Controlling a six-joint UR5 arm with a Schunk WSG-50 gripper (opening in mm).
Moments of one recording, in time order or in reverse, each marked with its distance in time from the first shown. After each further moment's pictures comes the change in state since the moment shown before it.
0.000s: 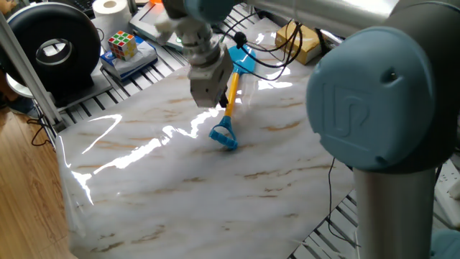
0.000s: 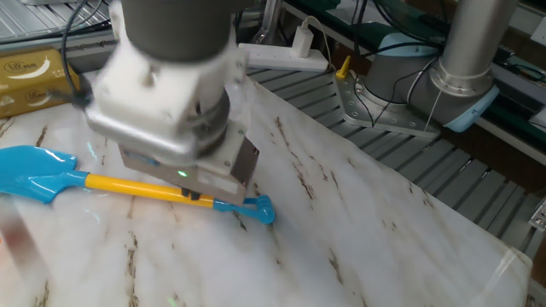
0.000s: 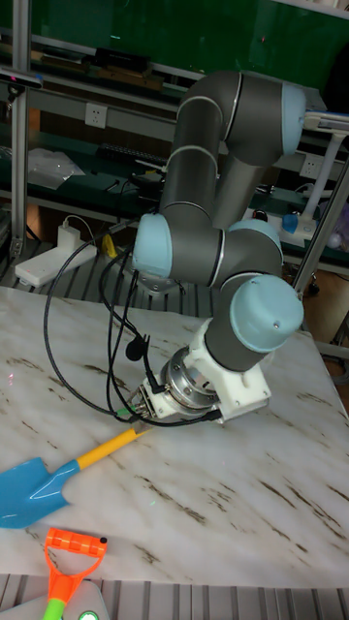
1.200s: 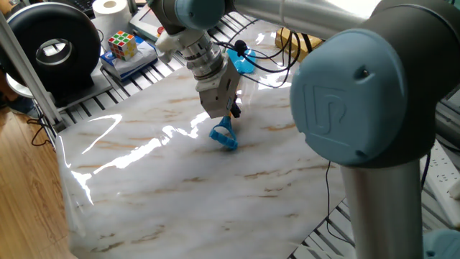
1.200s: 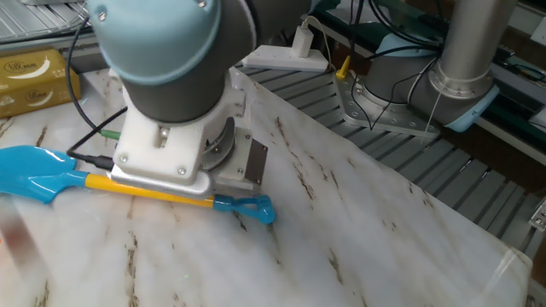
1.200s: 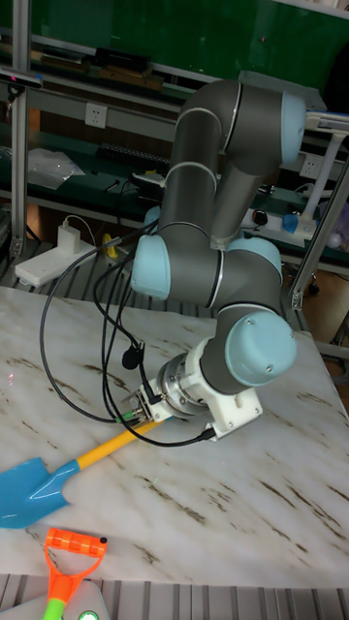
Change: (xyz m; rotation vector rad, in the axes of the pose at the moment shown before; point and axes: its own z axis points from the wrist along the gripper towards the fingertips) arm 0.028 0.021 0.023 -0.091 0.150 -0.077
